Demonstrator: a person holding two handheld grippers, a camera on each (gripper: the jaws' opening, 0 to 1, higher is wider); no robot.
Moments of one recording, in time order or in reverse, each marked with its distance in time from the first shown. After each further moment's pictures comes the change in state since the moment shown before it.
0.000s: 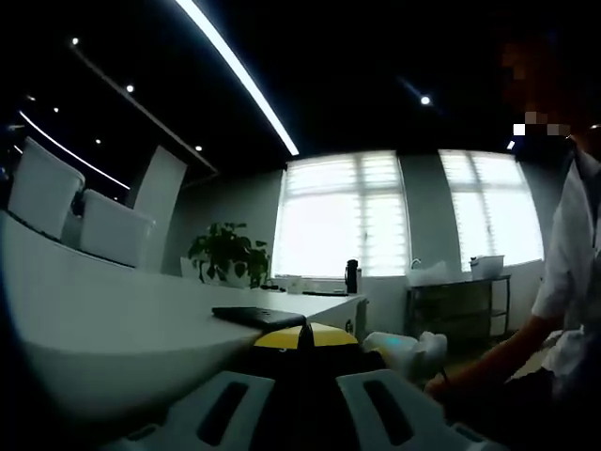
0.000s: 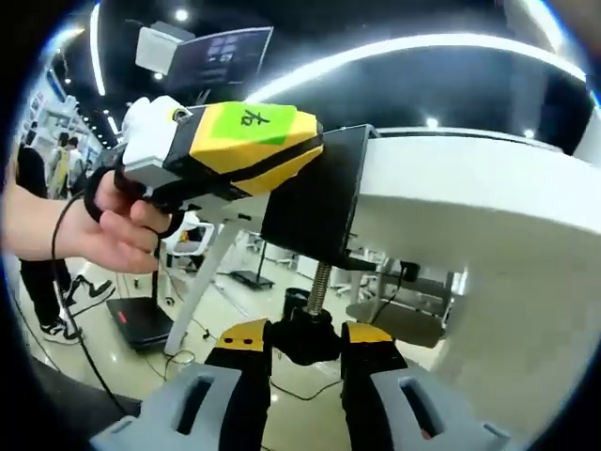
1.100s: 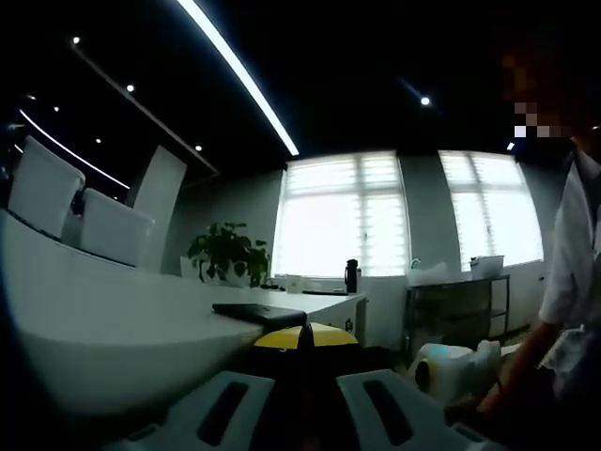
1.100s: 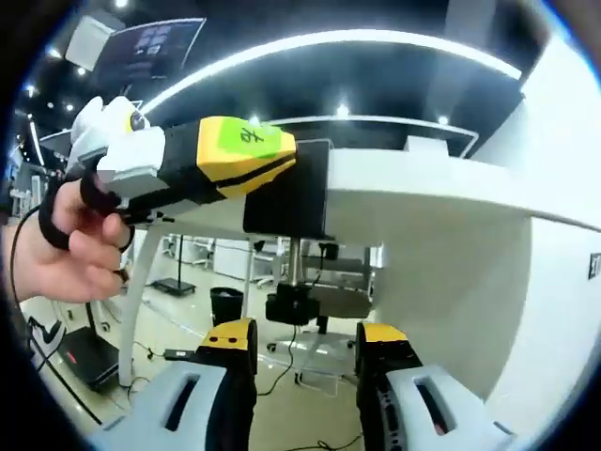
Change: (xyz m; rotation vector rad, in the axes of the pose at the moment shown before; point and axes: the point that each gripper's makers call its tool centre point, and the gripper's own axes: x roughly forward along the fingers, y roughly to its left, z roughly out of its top) left arm -0.001 0.000 -0.002 0.002 0.005 0.000; right arm -0.037 -0.010 0.004 0.118 0.009 -0.557
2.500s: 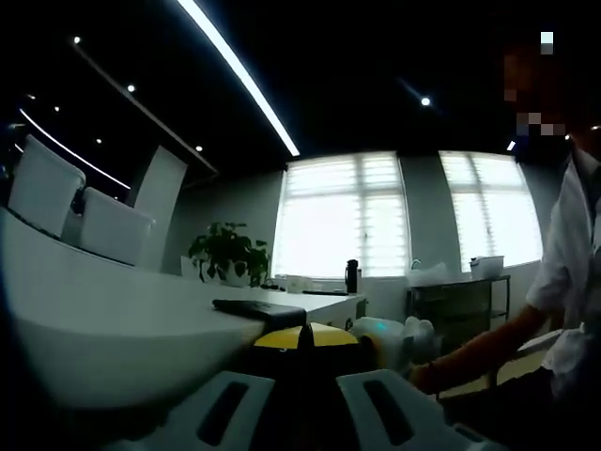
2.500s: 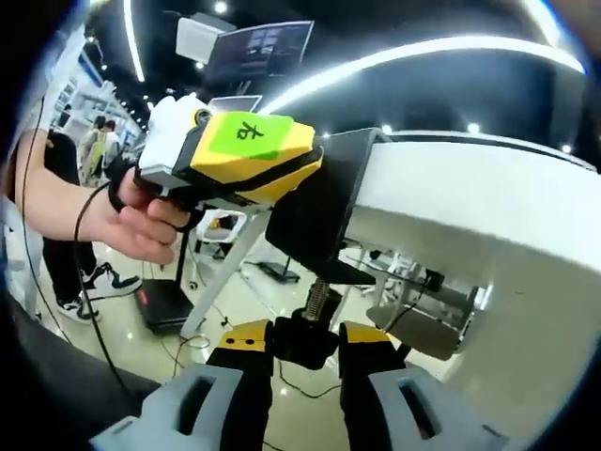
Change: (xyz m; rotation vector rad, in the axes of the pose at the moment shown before) left arm 0.000 0.000 -0.002 -0.004 -0.004 0.001; right arm 0.020 0.029 -0.002 -0.091 -0.027 0.612
